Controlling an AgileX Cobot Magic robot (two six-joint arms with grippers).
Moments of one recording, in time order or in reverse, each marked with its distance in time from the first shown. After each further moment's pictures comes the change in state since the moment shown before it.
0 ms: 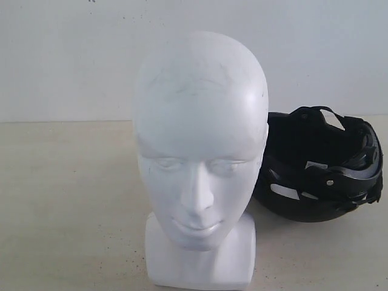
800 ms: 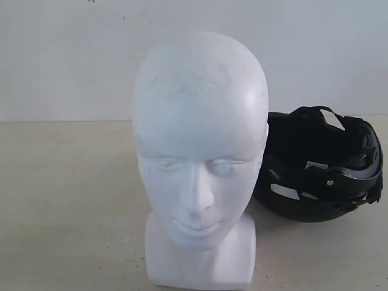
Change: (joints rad) left arm 0.000 0.000 0.000 0.000 0.000 0.000; right arm 0.049 0.418 -0.008 0.392 0.001 -0.391
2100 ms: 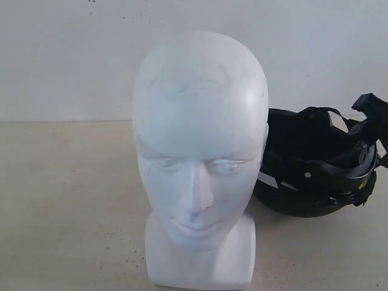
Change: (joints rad) left arm 0.000 0.000 0.000 0.000 0.000 0.000; right arm 0.000 0.620 0.000 0.244 -0.717 0.331
